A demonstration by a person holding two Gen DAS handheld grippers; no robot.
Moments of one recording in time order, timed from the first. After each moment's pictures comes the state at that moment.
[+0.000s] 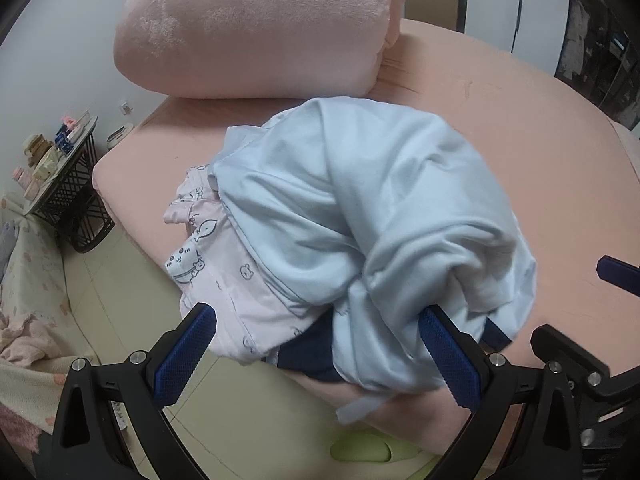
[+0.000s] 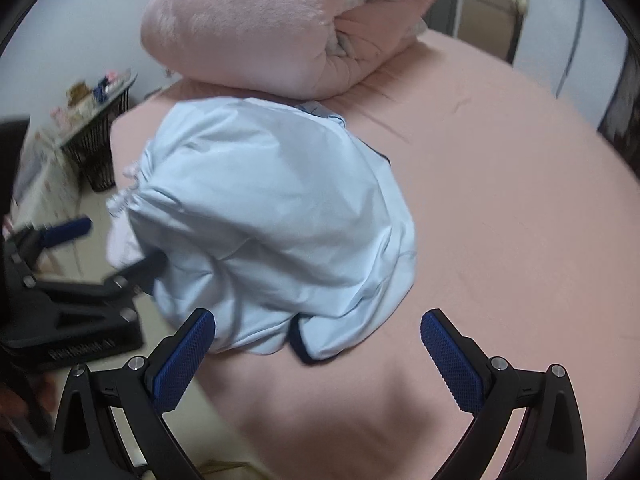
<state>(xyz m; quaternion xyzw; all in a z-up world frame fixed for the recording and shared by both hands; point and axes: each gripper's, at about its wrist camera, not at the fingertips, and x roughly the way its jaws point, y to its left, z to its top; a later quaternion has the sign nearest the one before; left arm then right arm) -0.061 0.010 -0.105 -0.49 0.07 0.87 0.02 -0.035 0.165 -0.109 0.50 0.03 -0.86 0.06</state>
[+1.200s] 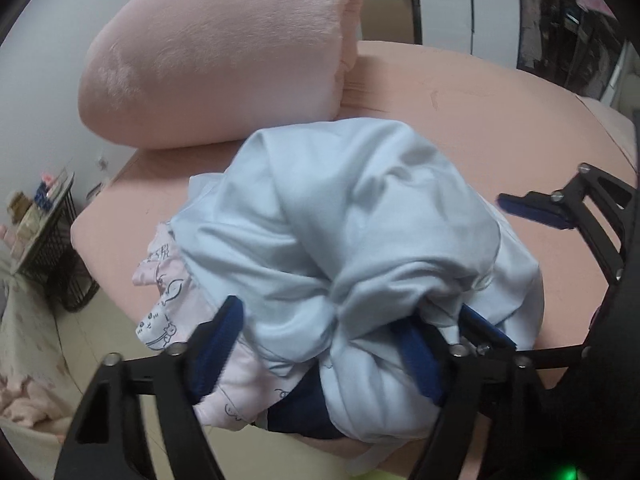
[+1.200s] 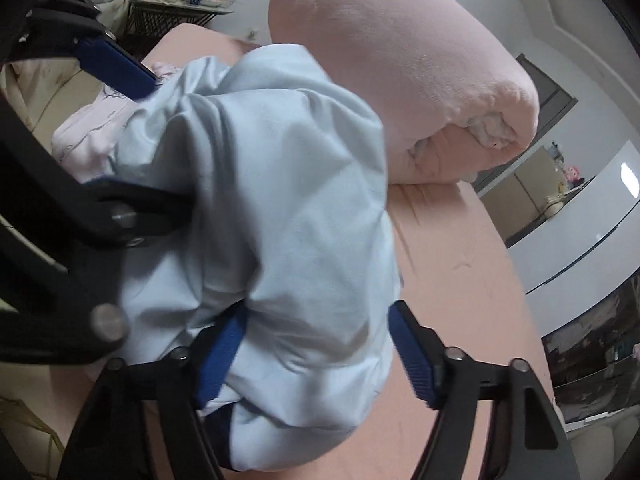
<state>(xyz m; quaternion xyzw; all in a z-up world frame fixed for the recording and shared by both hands) -0.073 0.033 -0.121 -0.42 0.13 0.89 0.09 -0.069 0.100 -0.162 0.35 0.35 -0.86 0.09</state>
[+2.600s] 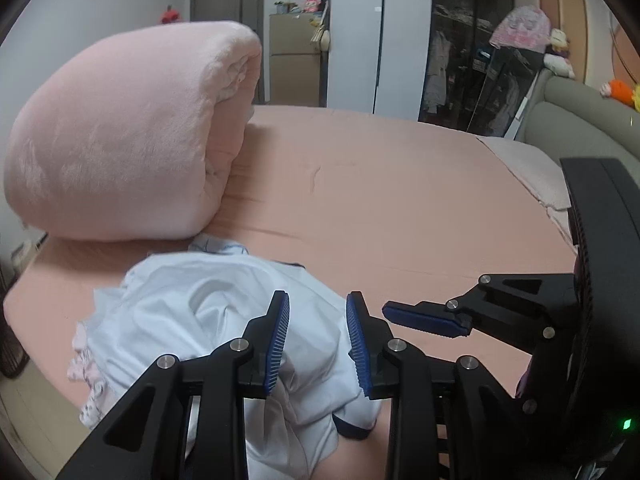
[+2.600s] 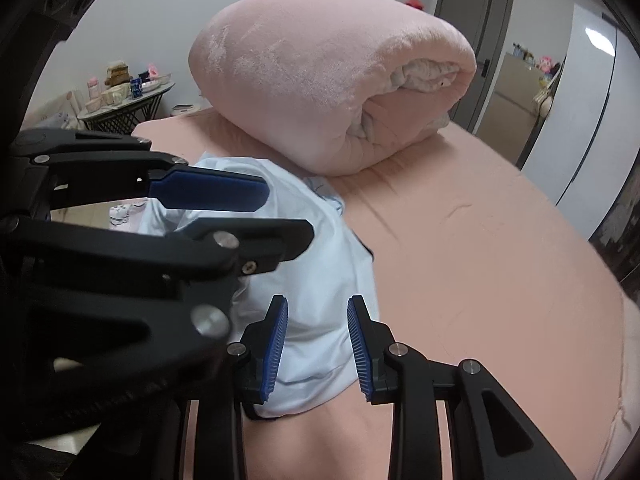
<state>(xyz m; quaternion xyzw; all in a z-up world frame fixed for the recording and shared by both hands) -0.074 0.087 -0.043 -0.35 0.07 0.90 0.25 -0.044 0.180 -0.071 0.38 0.11 -0.91 0.10</state>
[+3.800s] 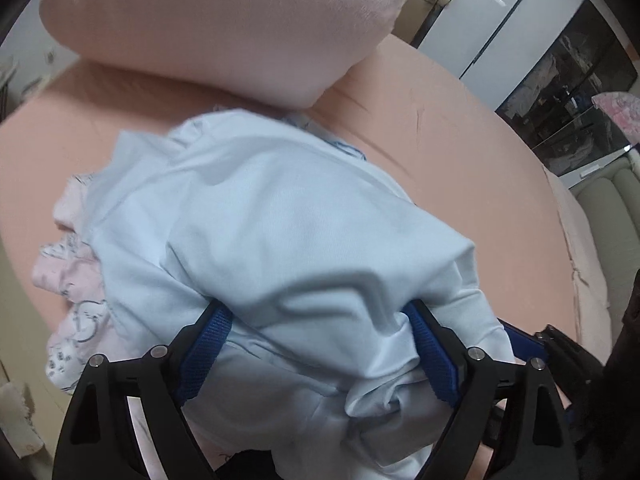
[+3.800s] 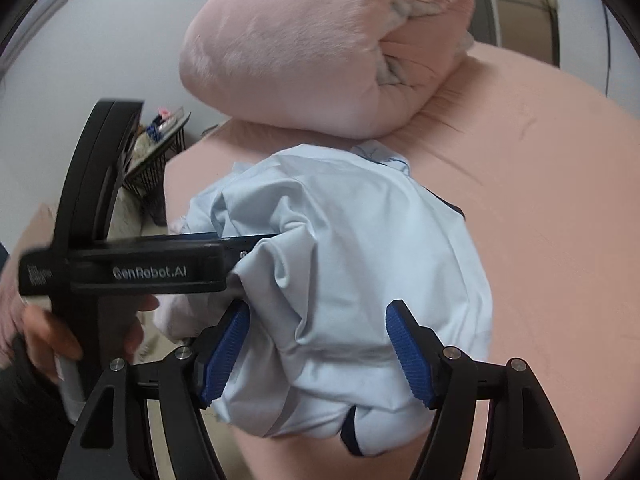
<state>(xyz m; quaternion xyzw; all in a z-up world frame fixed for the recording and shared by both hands) -0.161 -0.004 -0.126 -0.53 -0.09 0.83 0.17 -0.100 0.164 -0.116 0.45 -0.07 -0.87 0.18</state>
